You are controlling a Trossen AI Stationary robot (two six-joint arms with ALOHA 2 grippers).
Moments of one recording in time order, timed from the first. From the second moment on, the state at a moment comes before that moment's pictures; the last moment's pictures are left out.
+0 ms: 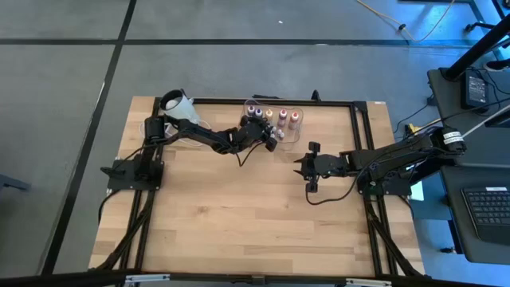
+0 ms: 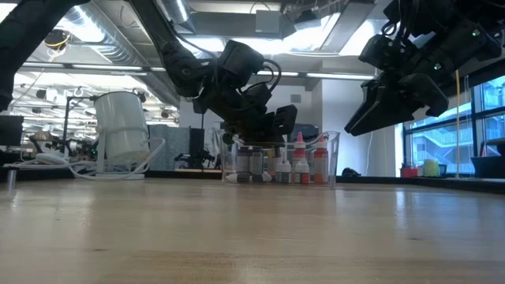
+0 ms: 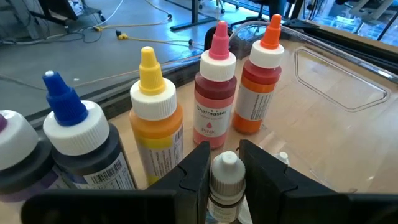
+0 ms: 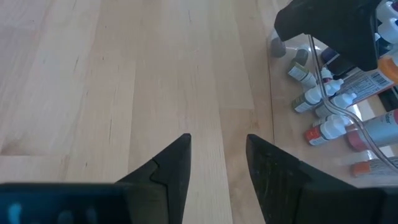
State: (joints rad) left arm 0.25 2.04 1.09 0.52 -0.50 -0.32; right arm 0.12 1.17 0.48 -0.03 0.34 -0.08
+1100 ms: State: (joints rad) left arm 0.26 2.04 1.09 0.50 -0.45 -0.29; right arm 0.12 1.17 0.48 -0.03 0.34 -0.08
